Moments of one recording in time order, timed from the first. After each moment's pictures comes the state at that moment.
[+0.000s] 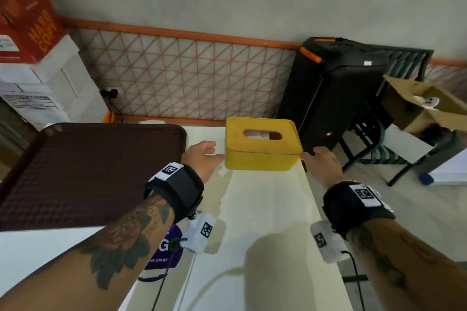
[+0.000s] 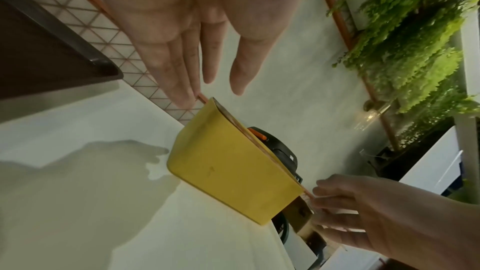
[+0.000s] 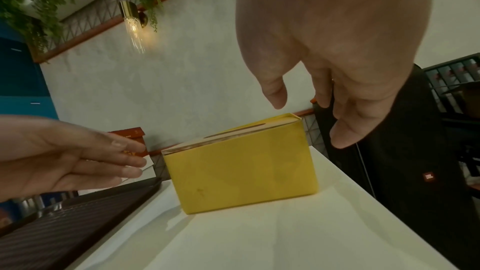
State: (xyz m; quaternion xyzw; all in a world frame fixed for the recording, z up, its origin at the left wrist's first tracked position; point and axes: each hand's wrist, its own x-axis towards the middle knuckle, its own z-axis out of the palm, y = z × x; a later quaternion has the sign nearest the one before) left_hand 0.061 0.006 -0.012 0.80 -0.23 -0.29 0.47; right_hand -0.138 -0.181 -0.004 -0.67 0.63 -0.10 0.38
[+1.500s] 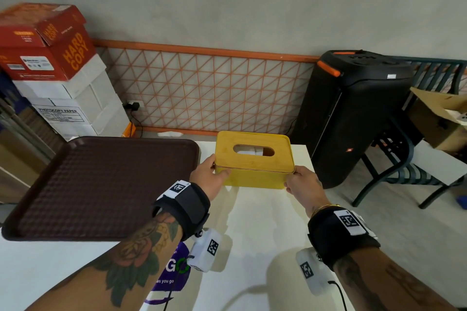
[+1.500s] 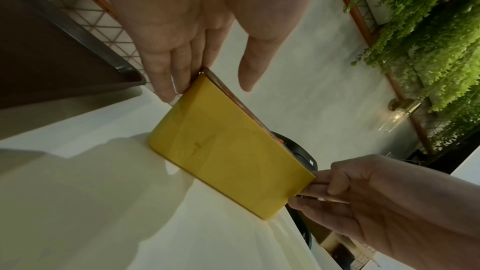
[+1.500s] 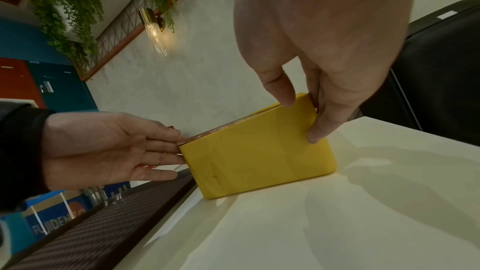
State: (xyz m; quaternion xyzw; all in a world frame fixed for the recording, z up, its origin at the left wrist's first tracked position) left_hand 0.075 0.000 -0.034 0.82 -0.26 -0.26 0.45; right_hand -0.090 -0.154 -0.023 -0.68 0.54 -0.10 0.48
